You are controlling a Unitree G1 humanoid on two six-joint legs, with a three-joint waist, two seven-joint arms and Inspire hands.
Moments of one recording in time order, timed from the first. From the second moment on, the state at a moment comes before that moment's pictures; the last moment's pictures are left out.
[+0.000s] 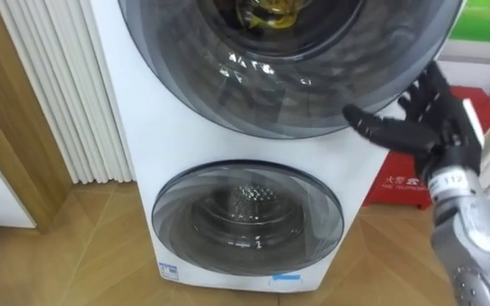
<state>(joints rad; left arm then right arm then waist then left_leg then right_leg) 0.23 0.23 0.07 1.08 0.28 0.10 0.15 -0.32 -0.38 -0.02 0.10 0.43 -0.02 -0.23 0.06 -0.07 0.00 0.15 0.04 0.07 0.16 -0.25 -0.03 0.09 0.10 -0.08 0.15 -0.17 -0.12</state>
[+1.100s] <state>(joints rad) 0.21 0.24 0.00 1.08 0.32 0.12 0.13 -0.25 -0.42 0.03 -0.28 0.39 0.04 -0.23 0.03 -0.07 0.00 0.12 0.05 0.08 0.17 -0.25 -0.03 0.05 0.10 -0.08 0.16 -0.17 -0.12</state>
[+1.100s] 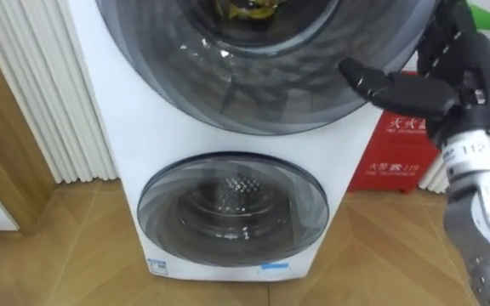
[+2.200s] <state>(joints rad) 0.18 0.27 -0.14 1.08 0.32 0.10 0.12 -0.05 -0.35 0.13 -0.43 0.47 -0.01 0.03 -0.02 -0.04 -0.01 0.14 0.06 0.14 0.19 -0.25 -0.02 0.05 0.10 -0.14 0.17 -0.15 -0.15</state>
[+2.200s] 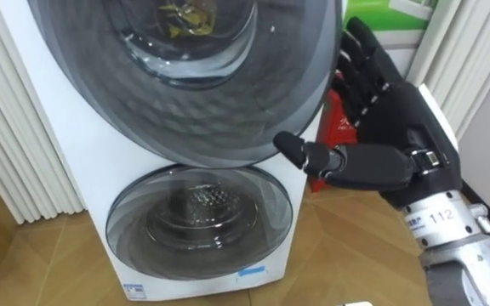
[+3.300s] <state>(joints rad) 0.15 0.29 -0.16 1.06 0.34 0.08 0.11 -0.10 -0.30 0.25 -0.50 0.47 -0.02 0.16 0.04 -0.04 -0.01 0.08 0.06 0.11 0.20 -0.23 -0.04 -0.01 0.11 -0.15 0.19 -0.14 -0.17</state>
